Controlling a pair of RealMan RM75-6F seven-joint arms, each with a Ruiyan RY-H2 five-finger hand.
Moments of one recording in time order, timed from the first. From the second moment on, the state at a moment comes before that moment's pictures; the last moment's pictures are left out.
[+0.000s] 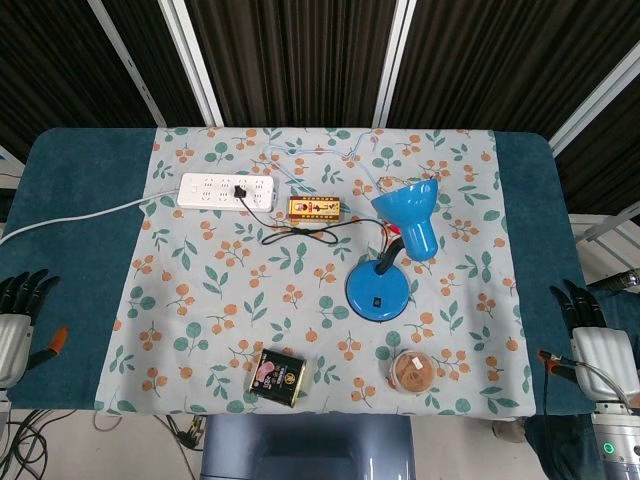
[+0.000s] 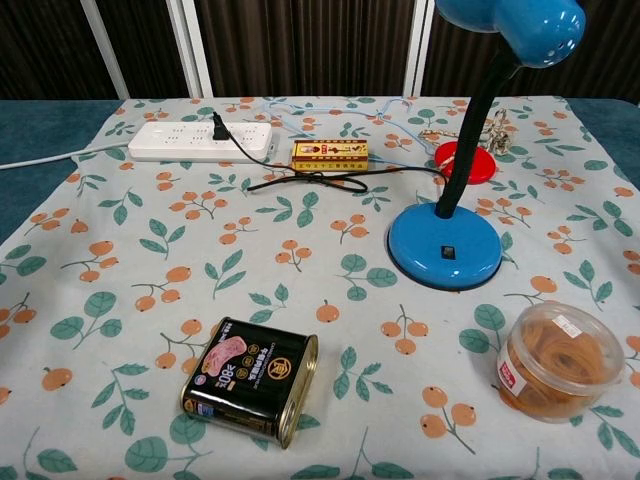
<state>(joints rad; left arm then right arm) -0.10 -1.14 -0.05 -1.60 1.49 1.49 0.11 0.07 -1.14 0.08 -1.62 -1.46 1.49 -0.12</state>
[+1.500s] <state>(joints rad) -0.09 -1.14 -0.05 -1.63 1.48 1.50 0.12 0.16 -1.17 0.03 -1.69 -1.51 1.28 -0.09</state>
